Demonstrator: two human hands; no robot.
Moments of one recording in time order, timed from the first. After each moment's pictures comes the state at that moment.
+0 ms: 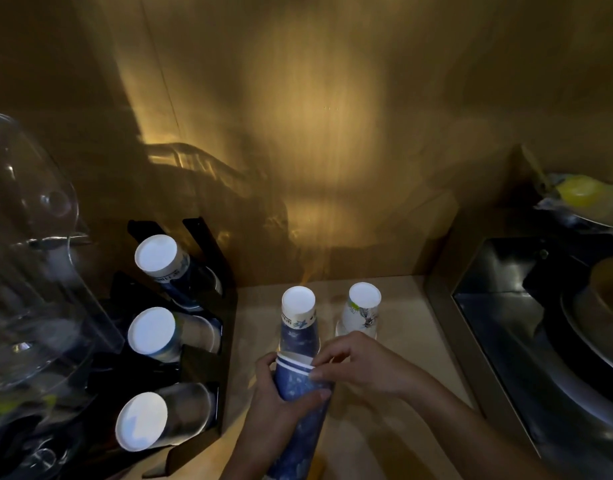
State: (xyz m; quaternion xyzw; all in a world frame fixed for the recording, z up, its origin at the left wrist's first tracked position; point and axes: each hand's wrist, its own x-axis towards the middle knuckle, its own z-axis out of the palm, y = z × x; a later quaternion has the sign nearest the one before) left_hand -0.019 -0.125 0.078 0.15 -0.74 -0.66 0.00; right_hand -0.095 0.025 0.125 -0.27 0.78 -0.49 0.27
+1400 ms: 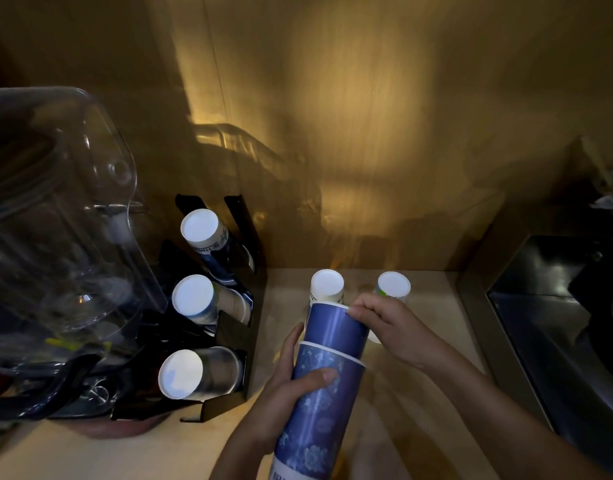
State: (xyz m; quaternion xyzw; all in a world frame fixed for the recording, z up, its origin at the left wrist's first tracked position) left_hand 0.008 -0.141 0.099 0.09 -0.60 -0.78 -0.13; right_hand -0.103 0.021 0.136 -0.30 0.78 -0.52 0.14
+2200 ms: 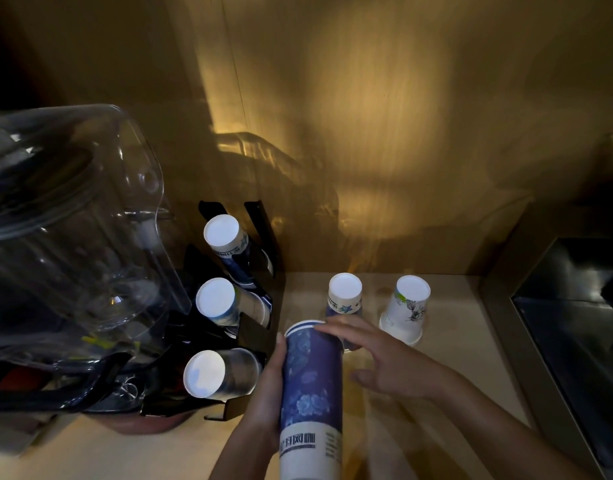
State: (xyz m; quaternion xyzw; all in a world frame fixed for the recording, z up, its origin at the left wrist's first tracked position) left_hand 0.008 -0.163 0.101 0.29 -0.34 -0.88 -0.16; right_hand -0.083 0.005 0.119 -0.43 0.77 -0.41 0.25
